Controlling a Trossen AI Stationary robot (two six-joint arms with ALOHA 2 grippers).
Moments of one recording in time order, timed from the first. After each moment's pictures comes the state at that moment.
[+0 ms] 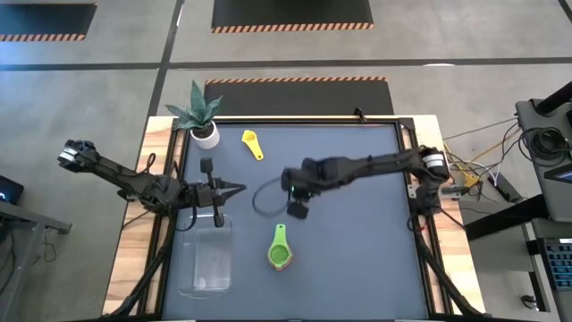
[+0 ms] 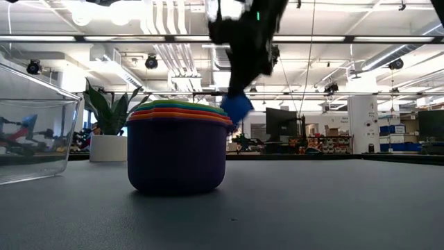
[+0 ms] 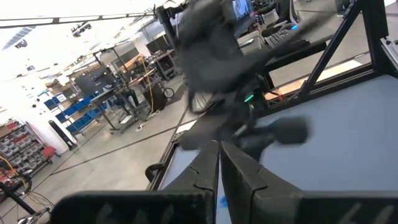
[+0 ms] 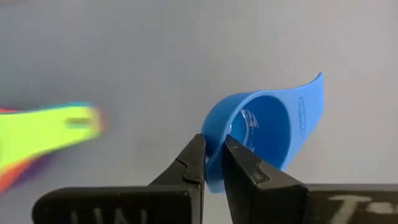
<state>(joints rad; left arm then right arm) -0.38 0.82 0.55 0.25 -0.60 0.44 0.03 1.88 1.62 -0.85 0.14 0.29</state>
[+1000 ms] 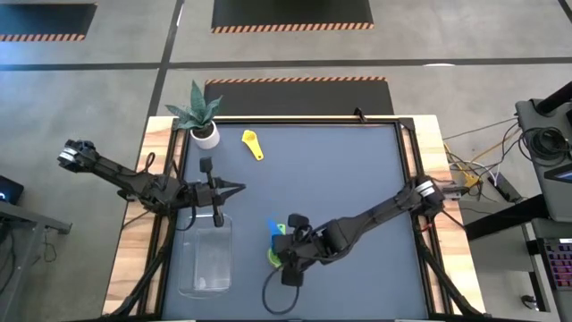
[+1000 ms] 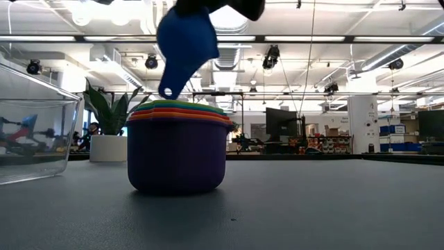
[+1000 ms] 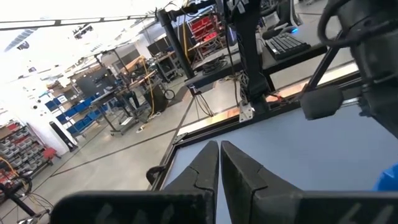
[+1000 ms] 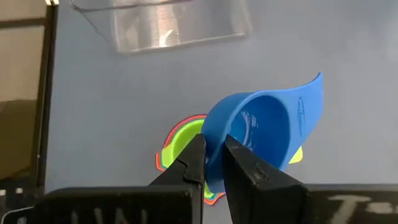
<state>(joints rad) -0.38 0.82 0.56 0.25 -0.60 0.44 0.43 2.04 1.88 -0.77 0.29 0.45</state>
